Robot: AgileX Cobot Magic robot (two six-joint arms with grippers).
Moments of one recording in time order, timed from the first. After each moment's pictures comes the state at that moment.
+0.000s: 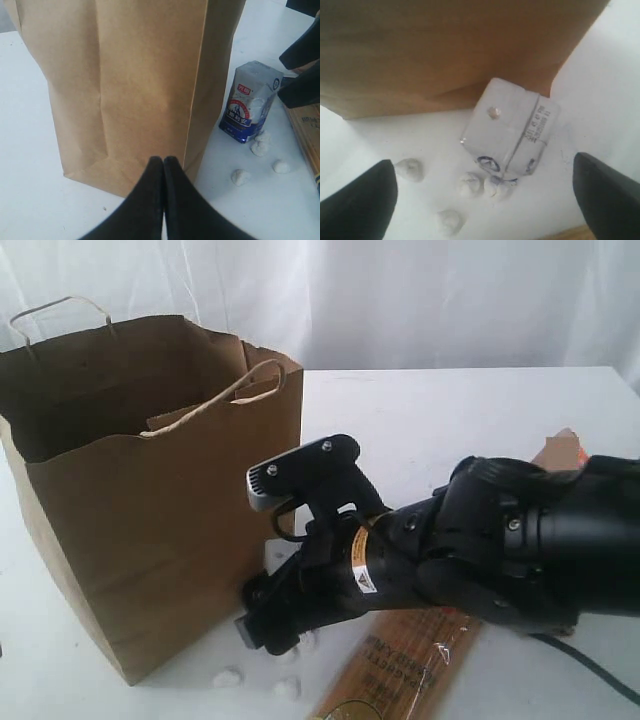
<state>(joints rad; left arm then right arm) -0.58 0.11 0.02 0.07 0.22 -0.16 0.90 1.54 -0.82 -0.31 0.22 0.48</state>
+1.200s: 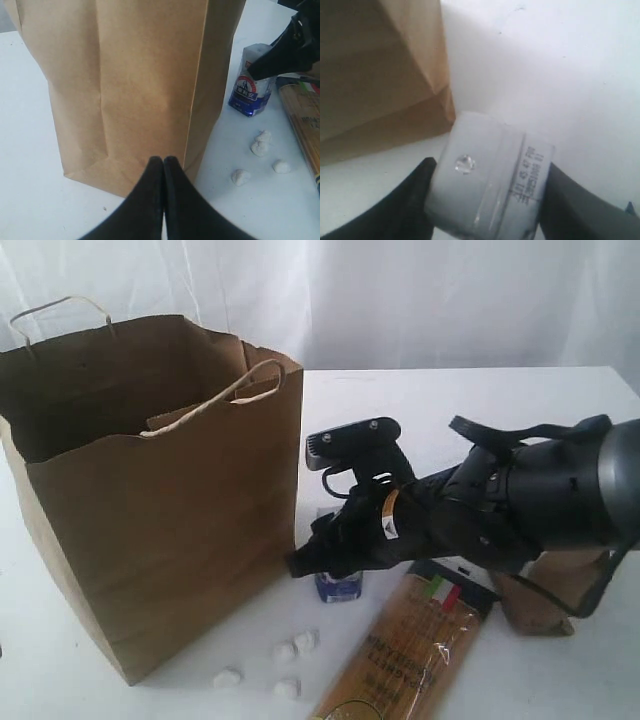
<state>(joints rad) -0.58 0.11 0.02 0.07 0.22 -0.16 0.69 1.68 -0.85 -0.28 0.10 0.41</state>
